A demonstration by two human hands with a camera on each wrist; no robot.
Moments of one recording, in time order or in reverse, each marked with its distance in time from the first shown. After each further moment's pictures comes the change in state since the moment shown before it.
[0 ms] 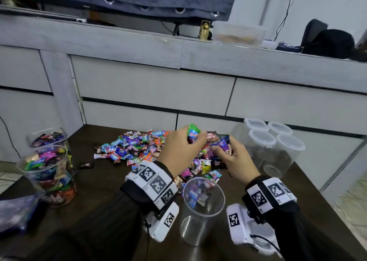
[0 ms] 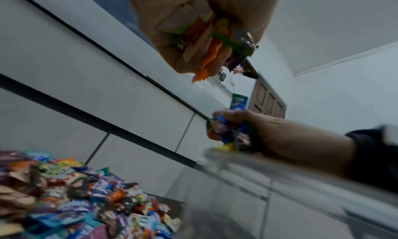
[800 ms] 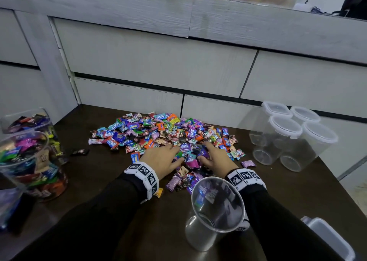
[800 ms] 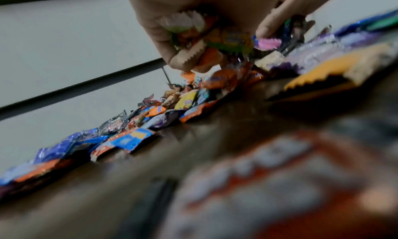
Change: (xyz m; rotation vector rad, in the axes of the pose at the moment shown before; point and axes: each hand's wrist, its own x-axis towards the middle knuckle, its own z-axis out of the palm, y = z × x) left_hand -0.005 -0.175 0.013 1.011 -0.519 0.018; right_hand 0.040 0.103 0.076 -0.533 -0.421 0.180
